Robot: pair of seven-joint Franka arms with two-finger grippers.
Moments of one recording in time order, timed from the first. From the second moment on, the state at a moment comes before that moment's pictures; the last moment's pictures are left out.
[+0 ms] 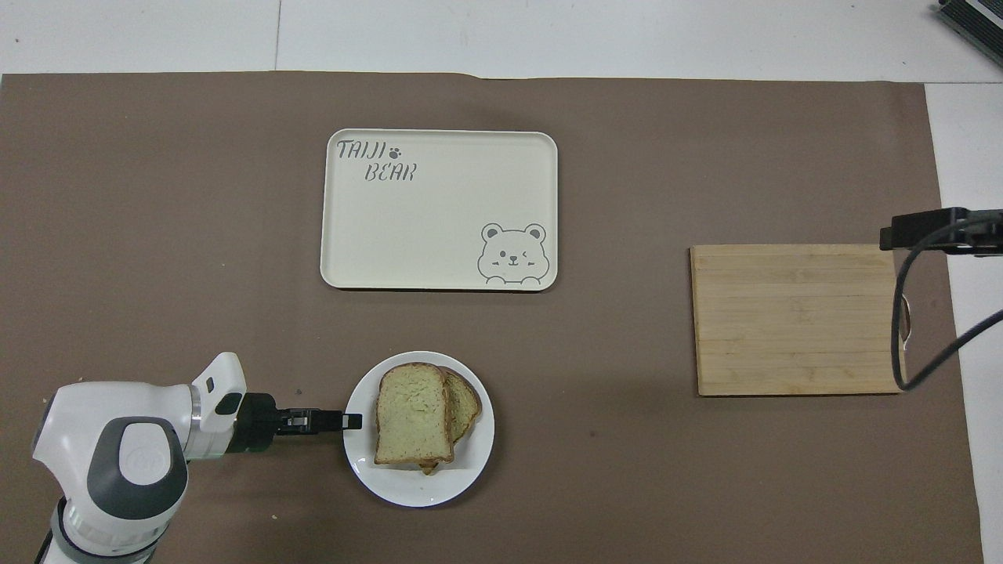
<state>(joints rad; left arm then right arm) -0.21 -0.17 0.04 -2.67 -1.06 2.17 0.61 0.10 -0.08 -0.12 -1.61 0.01 1.66 0.06</state>
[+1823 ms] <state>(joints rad) -0.05 0.02 0.05 -2.33 -1.19 2.02 0.63 0.10 -0.11 -0.12 -1.65 -0.02 1.57 -0.05</state>
